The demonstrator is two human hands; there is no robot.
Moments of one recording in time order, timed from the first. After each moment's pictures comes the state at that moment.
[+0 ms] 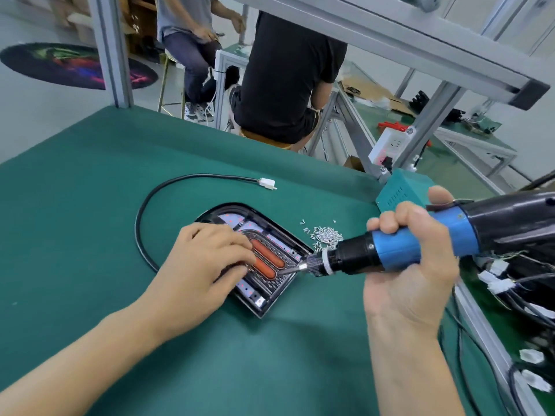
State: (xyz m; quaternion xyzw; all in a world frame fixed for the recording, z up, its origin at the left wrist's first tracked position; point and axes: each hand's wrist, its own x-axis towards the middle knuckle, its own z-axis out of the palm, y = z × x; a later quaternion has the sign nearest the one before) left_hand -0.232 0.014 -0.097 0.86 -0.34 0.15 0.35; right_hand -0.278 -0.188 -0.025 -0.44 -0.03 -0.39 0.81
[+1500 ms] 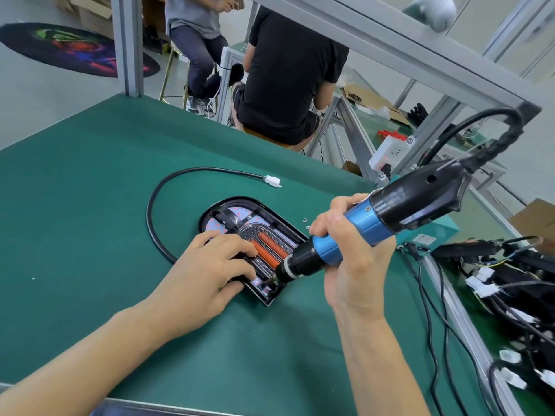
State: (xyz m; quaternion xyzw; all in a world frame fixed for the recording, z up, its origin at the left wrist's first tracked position) left_hand -0.237 0.025 -0.125 0.86 -0.39 0.15 0.29; right_hand -0.268 -0.151 -0.041 -0.60 -0.11 -0.29 0.74
